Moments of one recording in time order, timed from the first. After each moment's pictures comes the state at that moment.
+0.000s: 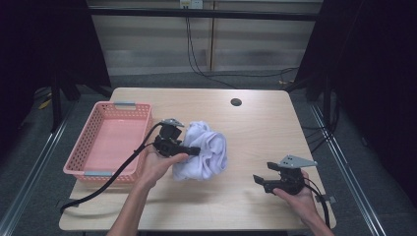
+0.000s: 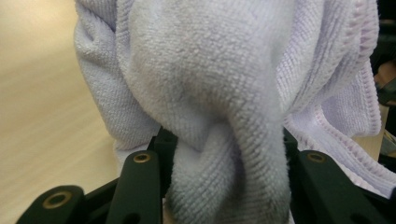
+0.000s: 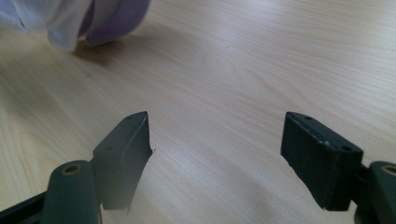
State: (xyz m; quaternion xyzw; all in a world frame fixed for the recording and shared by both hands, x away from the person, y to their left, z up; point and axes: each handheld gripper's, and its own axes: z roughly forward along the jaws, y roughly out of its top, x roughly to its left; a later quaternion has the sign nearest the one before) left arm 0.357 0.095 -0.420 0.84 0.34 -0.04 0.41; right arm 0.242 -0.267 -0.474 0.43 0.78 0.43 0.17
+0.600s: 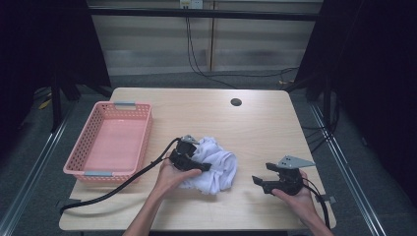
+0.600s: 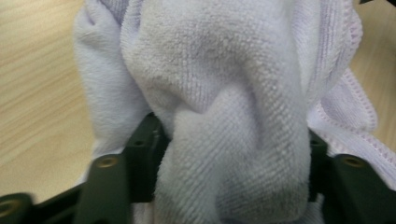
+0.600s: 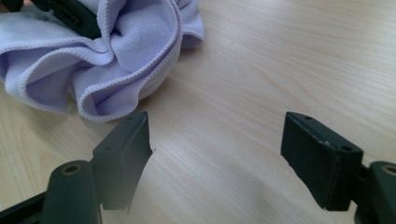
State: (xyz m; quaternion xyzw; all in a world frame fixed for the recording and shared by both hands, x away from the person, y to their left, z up) left arm 0.350 0.068 -0.474 0.87 0.31 -0.02 0.39; right arm 0.242 -0.264 -0.476 0.43 0.78 0.42 0.17
